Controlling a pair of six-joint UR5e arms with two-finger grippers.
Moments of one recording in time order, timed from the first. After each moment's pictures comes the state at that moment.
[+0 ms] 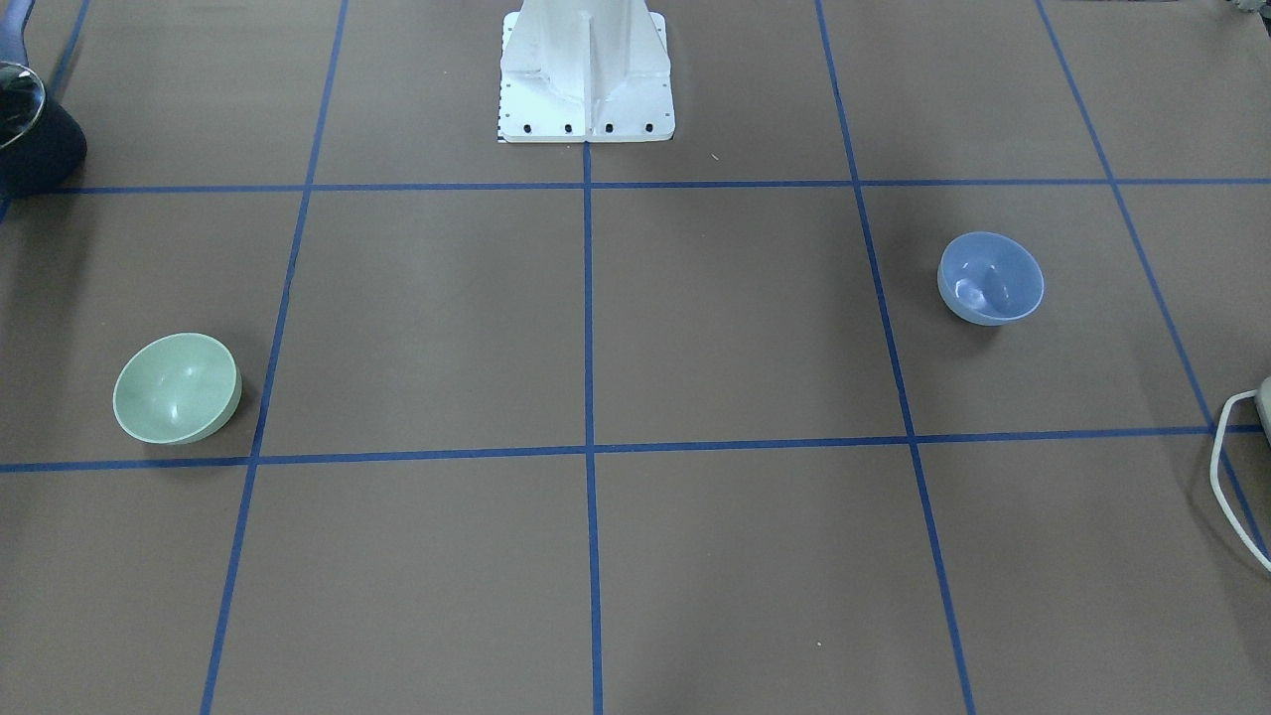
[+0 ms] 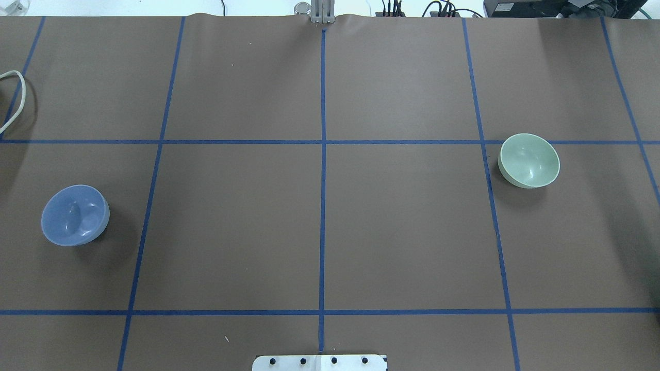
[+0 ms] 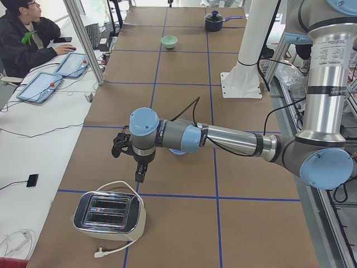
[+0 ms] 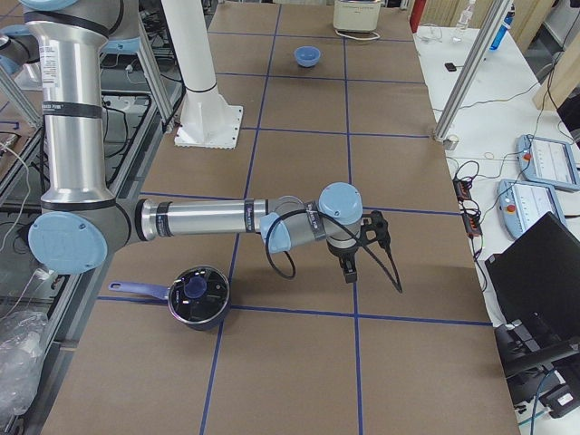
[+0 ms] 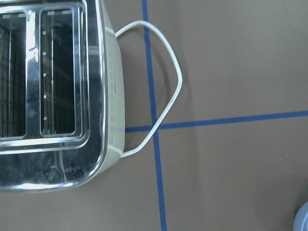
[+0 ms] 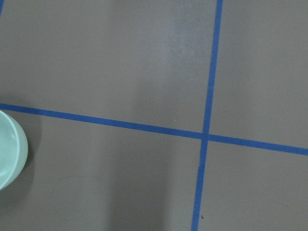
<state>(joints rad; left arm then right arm) -1.60 -1.59 -1.72 -1.61 -2.39 -0.01 1.48 -1.56 1.65 -1.29 2.42 0.09</state>
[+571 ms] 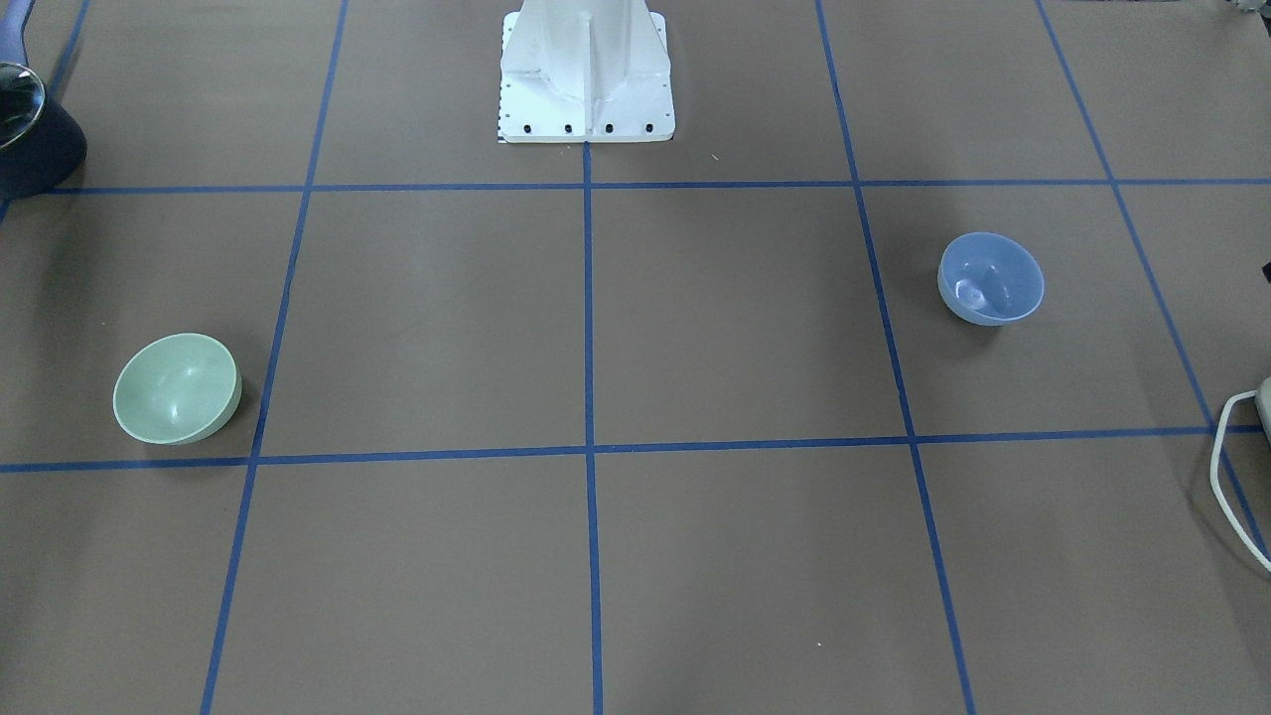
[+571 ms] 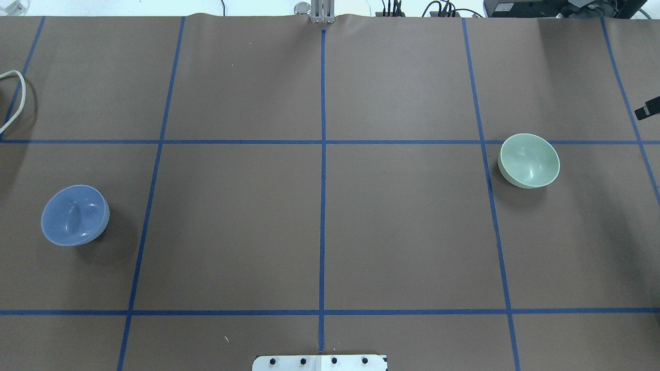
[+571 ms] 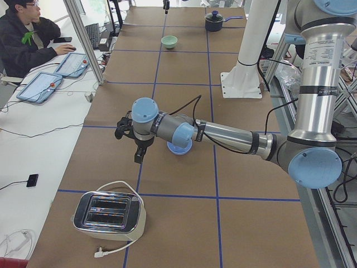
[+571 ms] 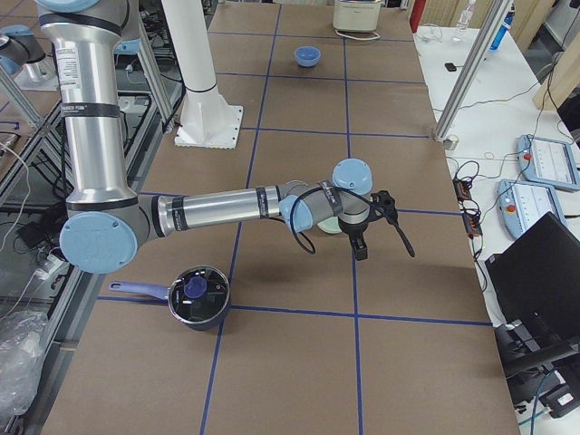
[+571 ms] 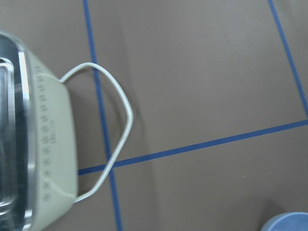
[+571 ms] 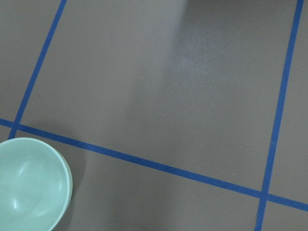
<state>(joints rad) -1.43 -1.60 -1.75 -1.80 -2.43 -0.22 1.35 -1.51 1.67 -1.27 2.31 0.23</state>
